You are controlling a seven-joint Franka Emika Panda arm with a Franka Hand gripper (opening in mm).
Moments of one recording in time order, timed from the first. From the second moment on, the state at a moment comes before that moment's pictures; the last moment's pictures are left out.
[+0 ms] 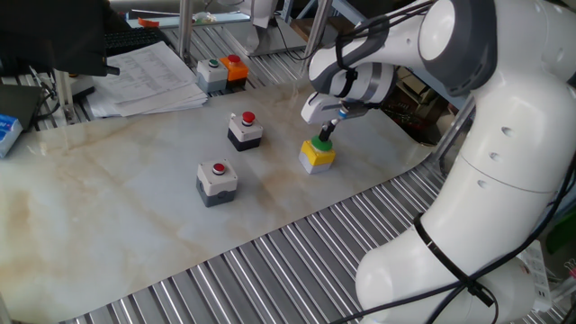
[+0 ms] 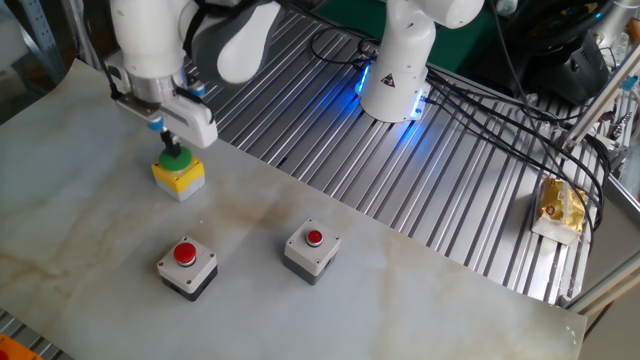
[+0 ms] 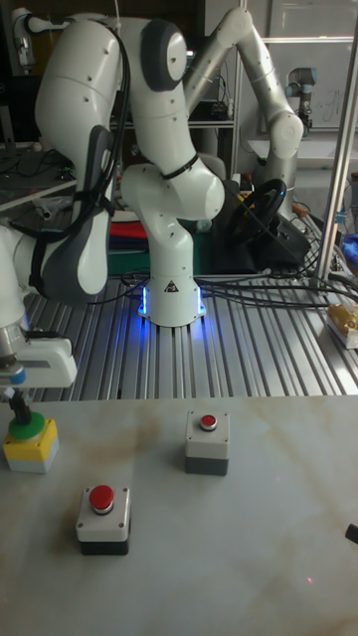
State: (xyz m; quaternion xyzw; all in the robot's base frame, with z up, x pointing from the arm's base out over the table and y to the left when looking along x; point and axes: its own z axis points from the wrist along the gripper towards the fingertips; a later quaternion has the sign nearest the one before) arm 0.497 -0.250 0.152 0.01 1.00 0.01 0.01
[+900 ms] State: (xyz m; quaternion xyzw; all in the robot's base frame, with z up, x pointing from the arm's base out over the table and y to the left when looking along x) arm 0.509 -0.201 0.190 0.03 1.00 0.01 0.01
